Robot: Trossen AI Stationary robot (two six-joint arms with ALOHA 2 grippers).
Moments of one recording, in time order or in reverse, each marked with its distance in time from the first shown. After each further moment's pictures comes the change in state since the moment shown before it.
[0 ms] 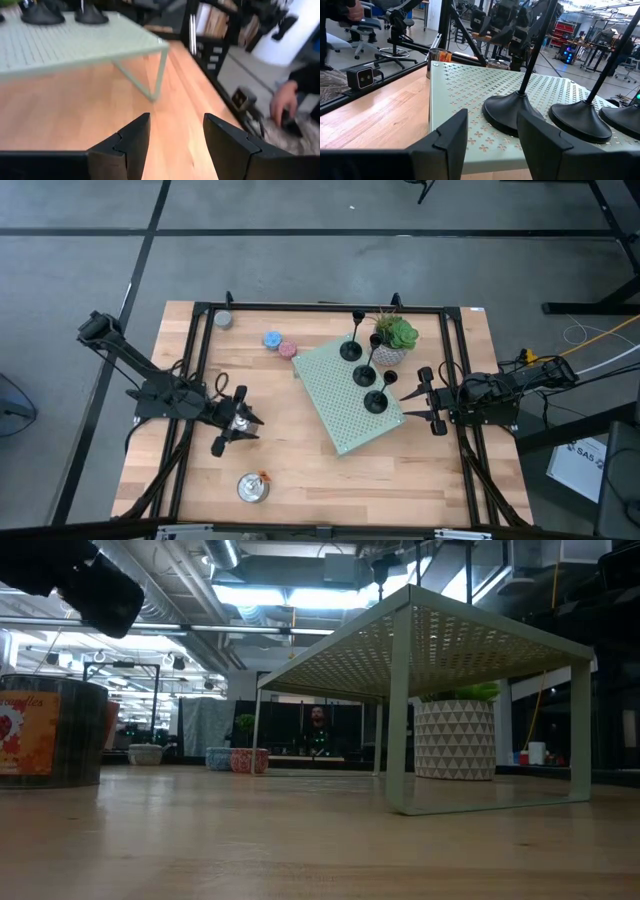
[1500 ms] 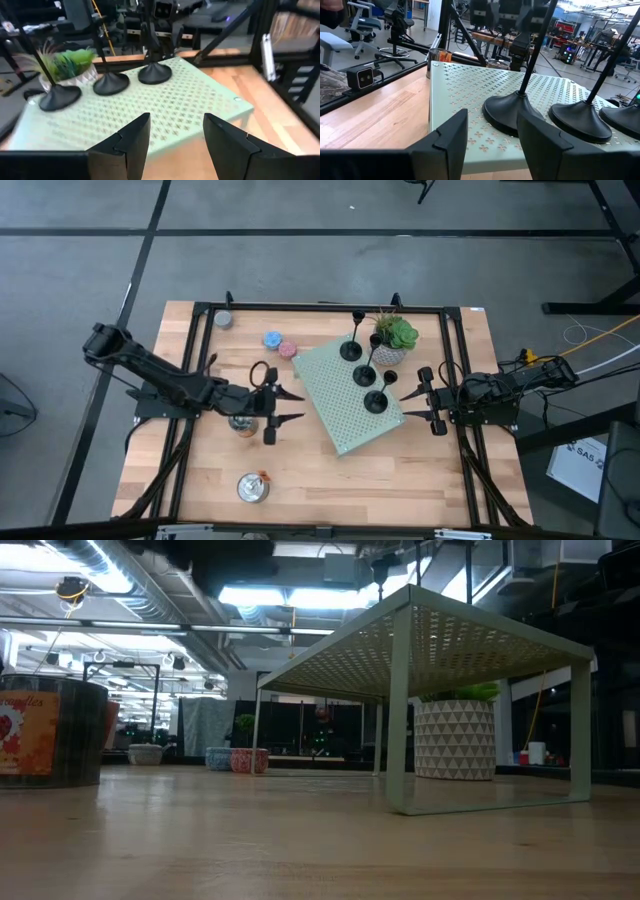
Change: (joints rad) left arm 0.245 0.463 0.338 0.171 -0.084 0.251; right arm 0.000 0.000 0.000 0.000 0.000 0.000
